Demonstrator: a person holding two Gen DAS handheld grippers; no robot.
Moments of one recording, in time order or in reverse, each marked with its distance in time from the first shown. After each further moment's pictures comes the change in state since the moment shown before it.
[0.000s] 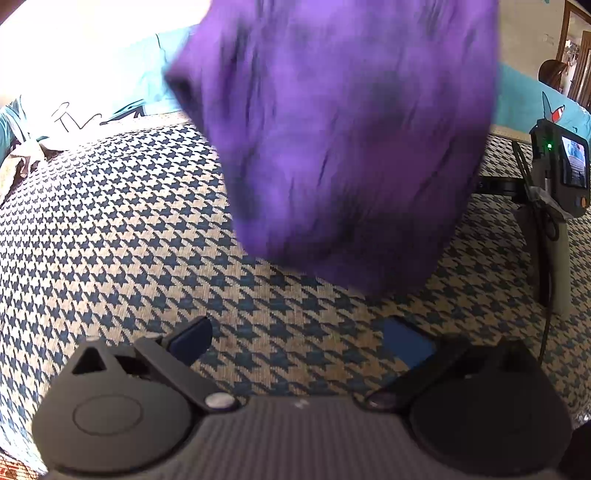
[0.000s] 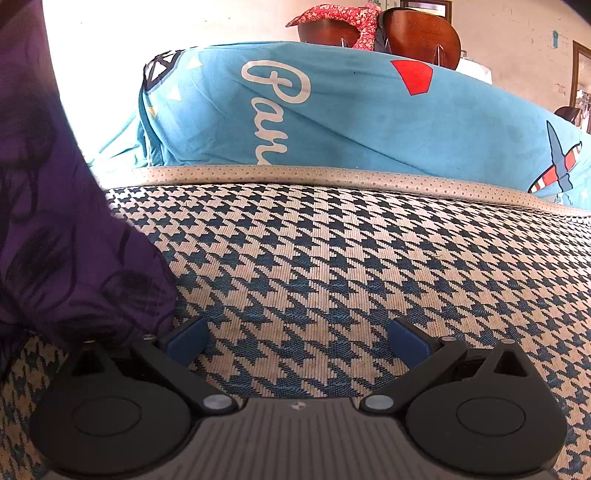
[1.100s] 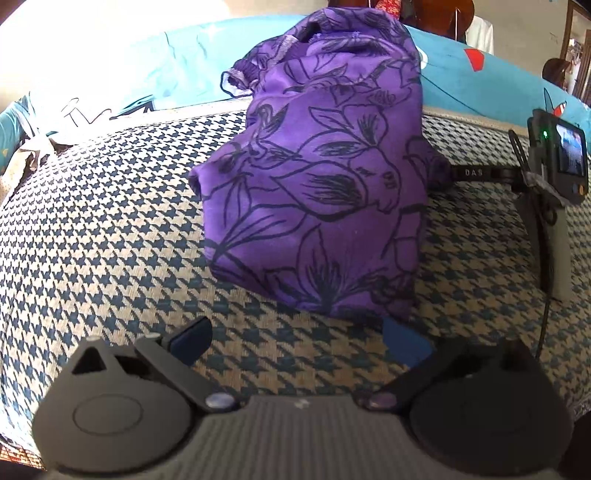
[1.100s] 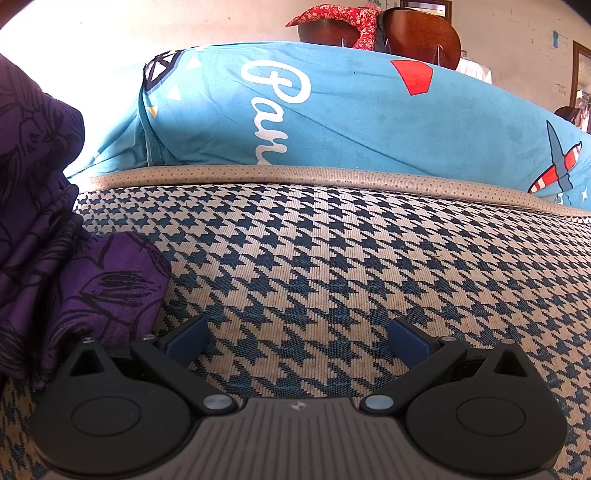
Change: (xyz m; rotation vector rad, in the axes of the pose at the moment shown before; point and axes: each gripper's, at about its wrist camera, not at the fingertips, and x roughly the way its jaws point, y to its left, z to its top) left arm -0.022 0.000 -0.018 -0.006 0.009 0.032; right arm 0.002 0.000 0.000 0.000 0.000 0.000
